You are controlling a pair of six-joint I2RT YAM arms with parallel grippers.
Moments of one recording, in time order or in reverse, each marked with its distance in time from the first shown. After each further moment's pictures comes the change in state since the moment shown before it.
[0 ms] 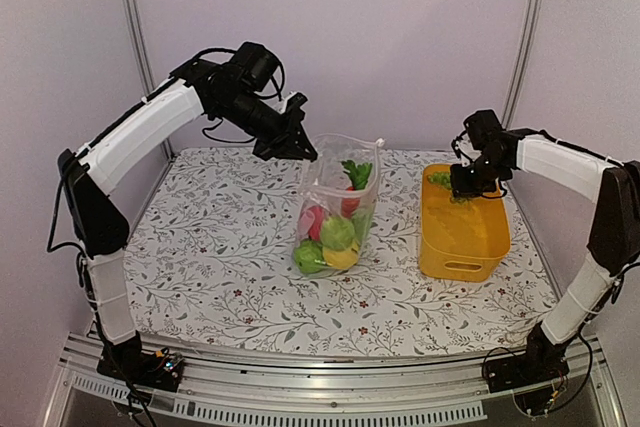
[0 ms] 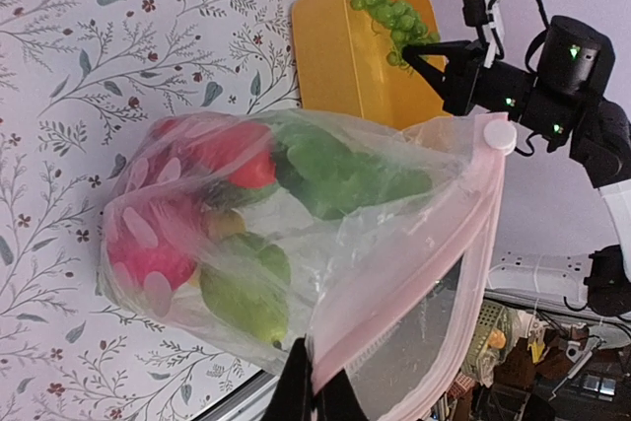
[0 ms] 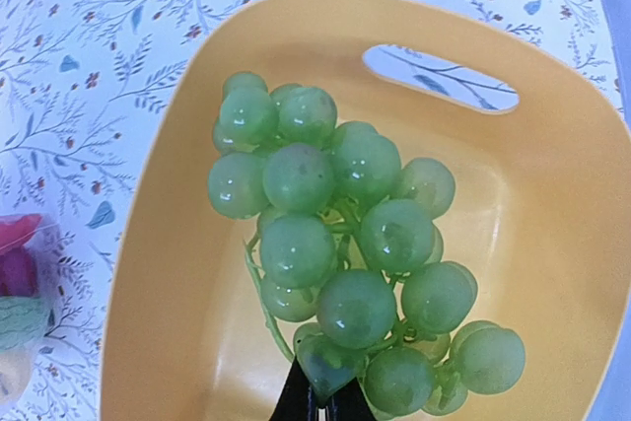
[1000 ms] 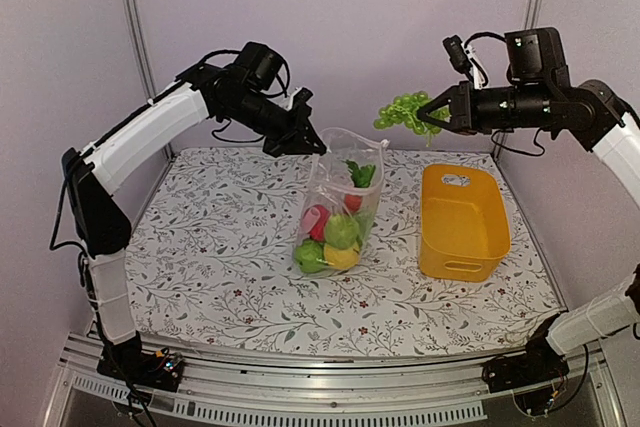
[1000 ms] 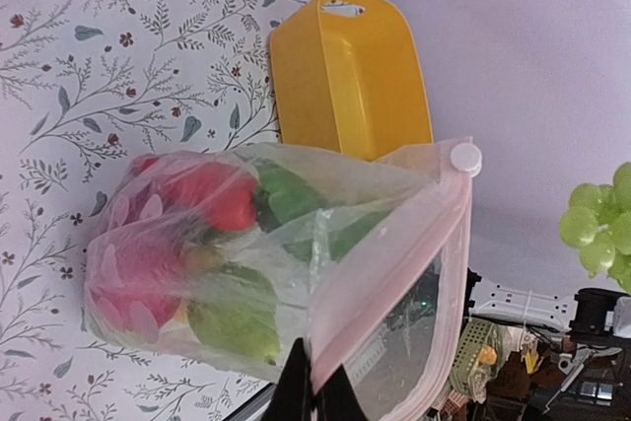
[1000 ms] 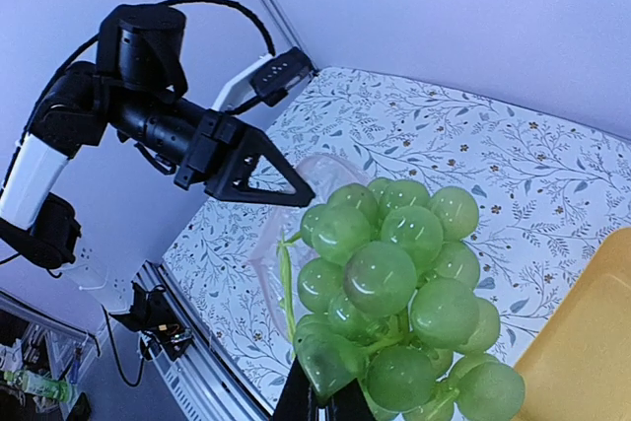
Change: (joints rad) left arm -0.012 0.005 -0.031 0.127 0.001 -0.040; right arm 0.327 -0.371 0.341 -0.127 -0.347 0.195
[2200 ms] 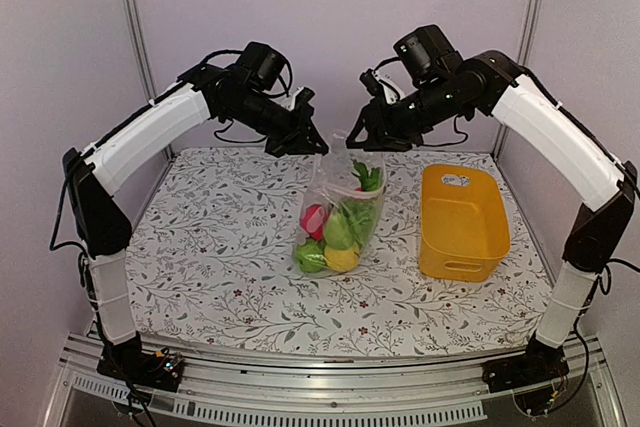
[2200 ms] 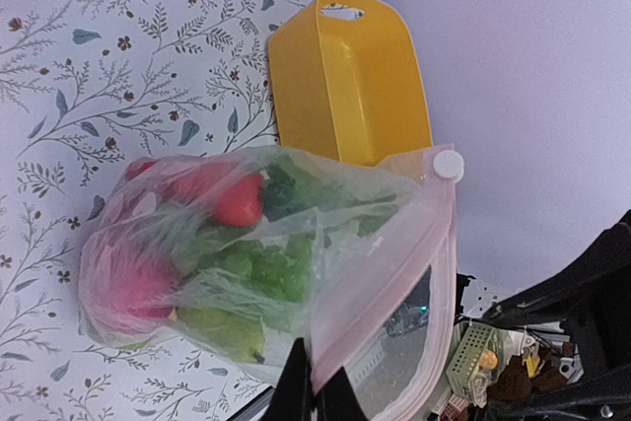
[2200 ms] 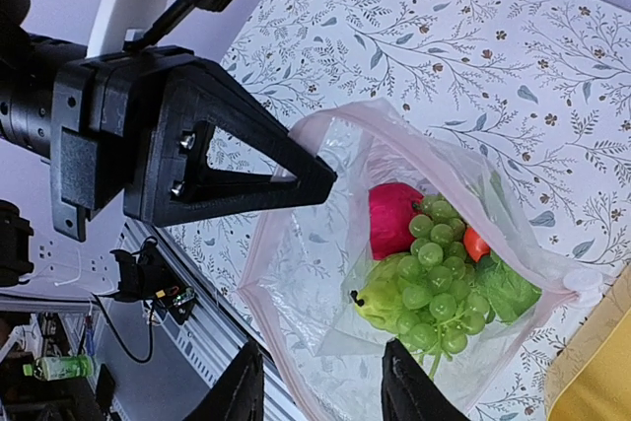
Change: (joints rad) left arm -0.013 0.005 0.000 0.018 -0.017 -0.015; right arm 0.177 0.521 0.479 -0.288 0.019 0.102
